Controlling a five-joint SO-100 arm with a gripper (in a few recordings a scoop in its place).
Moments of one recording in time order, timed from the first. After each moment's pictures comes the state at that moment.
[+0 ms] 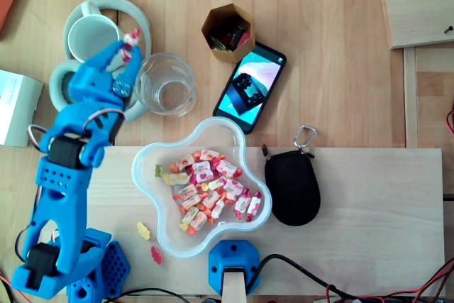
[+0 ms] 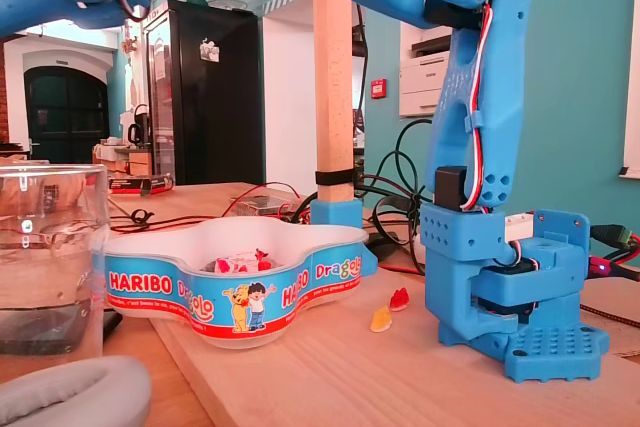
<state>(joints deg) 16.7 95.7 75.7 44.8 98.7</state>
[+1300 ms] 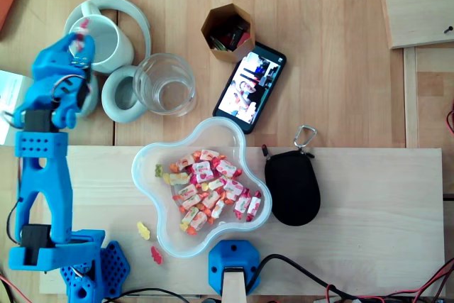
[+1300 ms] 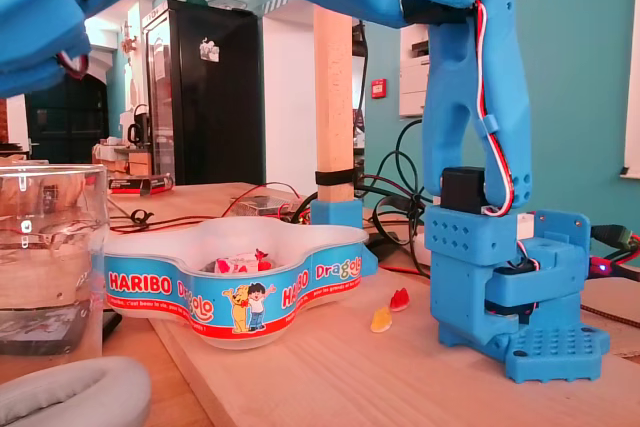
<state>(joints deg) 1.1 83.9 74.6 44.7 99.2</state>
